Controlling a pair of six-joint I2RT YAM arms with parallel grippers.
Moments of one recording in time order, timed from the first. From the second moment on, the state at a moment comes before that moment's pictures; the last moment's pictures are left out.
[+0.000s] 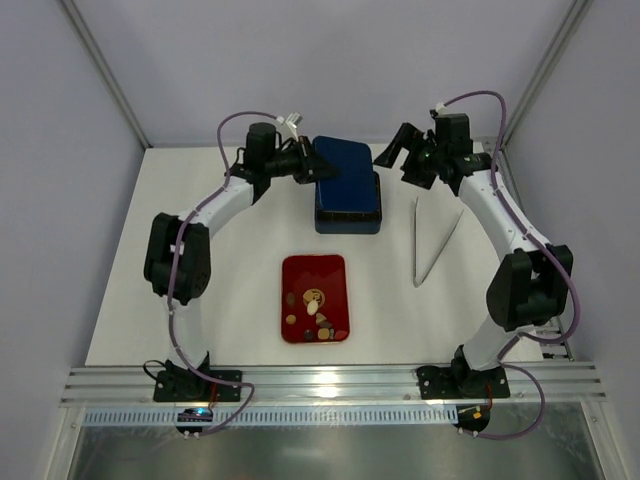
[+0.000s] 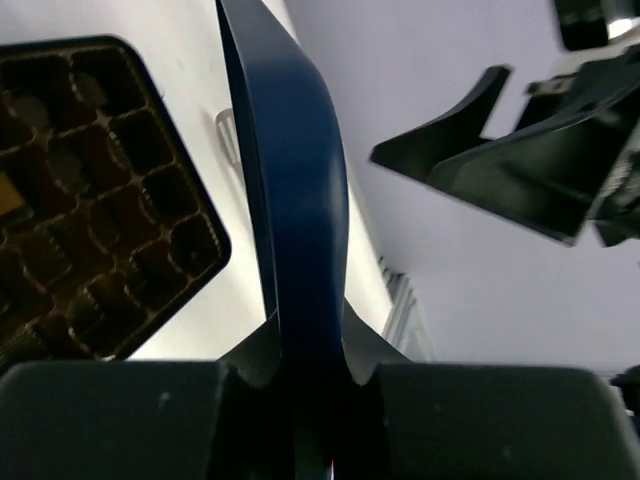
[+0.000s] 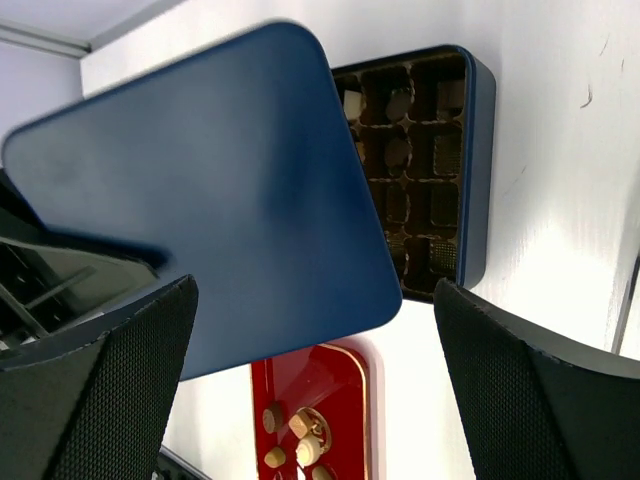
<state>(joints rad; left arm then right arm) -0.37 1.96 1.58 0.03 0.75 -0.77 0.16 1.66 1.53 -0.48 -0.30 0.61</state>
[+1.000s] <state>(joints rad) -0.28 2.45 1.76 0.73 1.07 -1.45 0.19 1.92 1.53 -0.41 -0.31 0.60</state>
